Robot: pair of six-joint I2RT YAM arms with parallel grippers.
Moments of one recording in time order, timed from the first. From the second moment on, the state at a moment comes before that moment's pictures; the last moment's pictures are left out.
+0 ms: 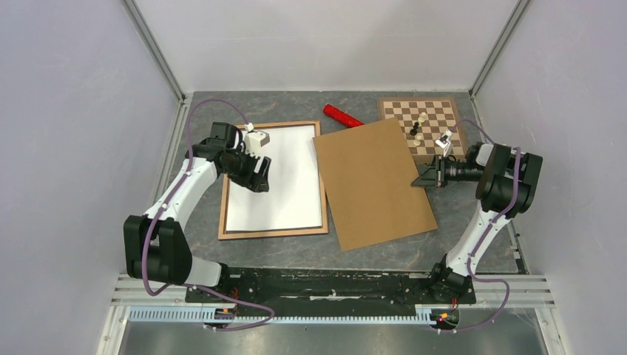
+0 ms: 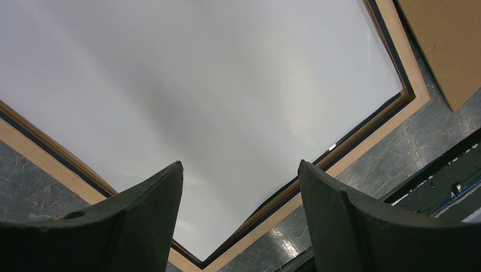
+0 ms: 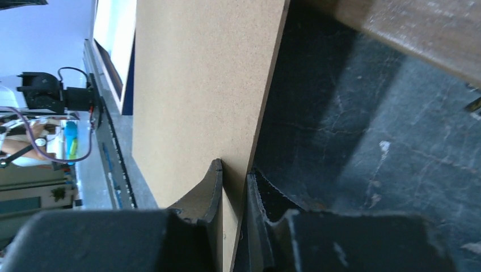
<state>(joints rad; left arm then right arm) -0.15 1.40 1.08 -0.78 0.40 0.31 -0.40 2.07 1.22 -0.86 -1.13 -0.77</state>
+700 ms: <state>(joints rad) -0.15 1.43 1.14 -0.77 0.41 0.27 -0.40 1.93 1.40 -1.13 -1.15 -0.82</state>
